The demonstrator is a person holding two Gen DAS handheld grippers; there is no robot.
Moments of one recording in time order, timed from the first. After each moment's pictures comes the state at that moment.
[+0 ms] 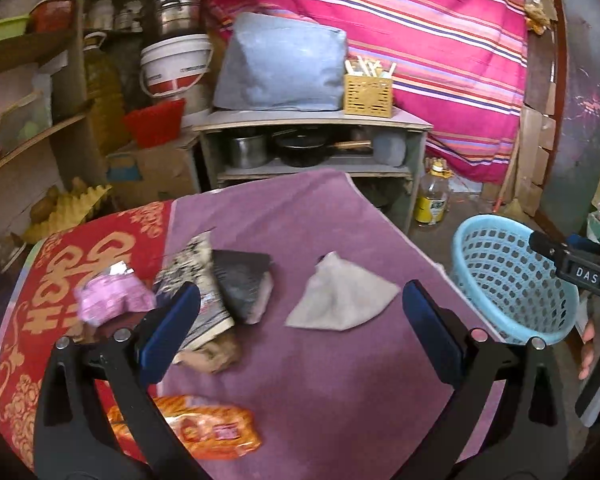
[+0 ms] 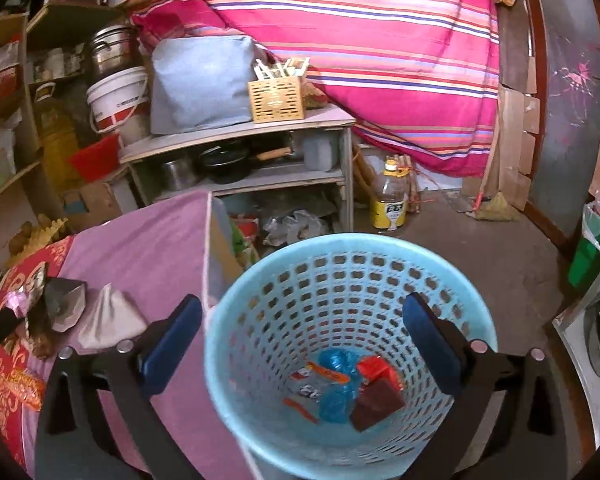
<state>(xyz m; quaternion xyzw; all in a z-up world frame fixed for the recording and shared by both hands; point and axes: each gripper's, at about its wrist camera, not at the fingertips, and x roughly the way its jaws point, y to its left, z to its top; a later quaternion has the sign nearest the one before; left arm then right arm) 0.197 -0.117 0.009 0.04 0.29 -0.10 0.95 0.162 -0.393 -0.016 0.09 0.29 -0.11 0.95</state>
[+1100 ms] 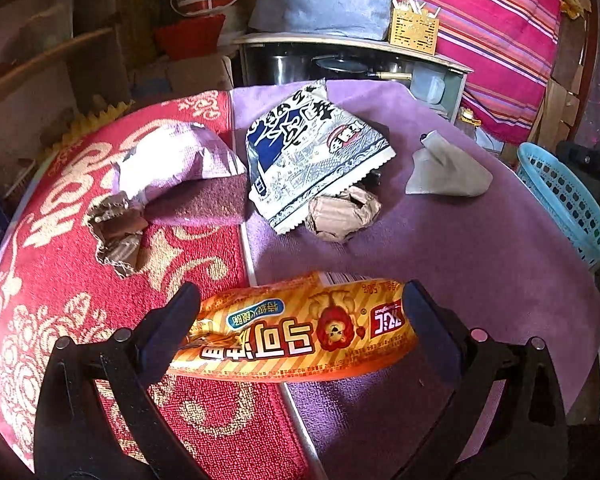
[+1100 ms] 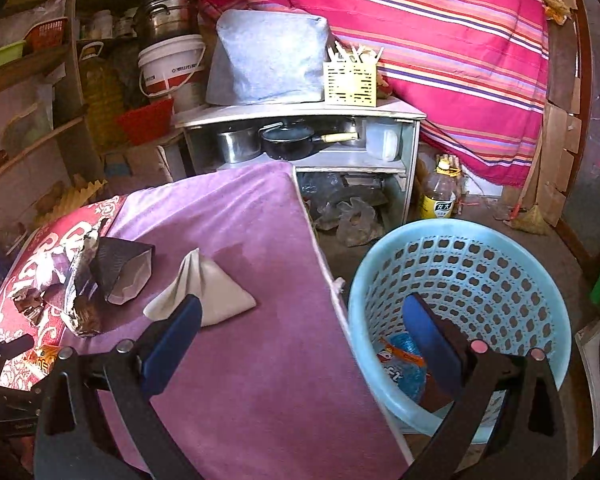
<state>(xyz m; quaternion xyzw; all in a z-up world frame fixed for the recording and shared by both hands) 0.197 -0.013 -0.076 0.02 0.40 -0.09 0.91 0.181 -0.295 -0.024 0.06 0.32 -0.05 0.95</state>
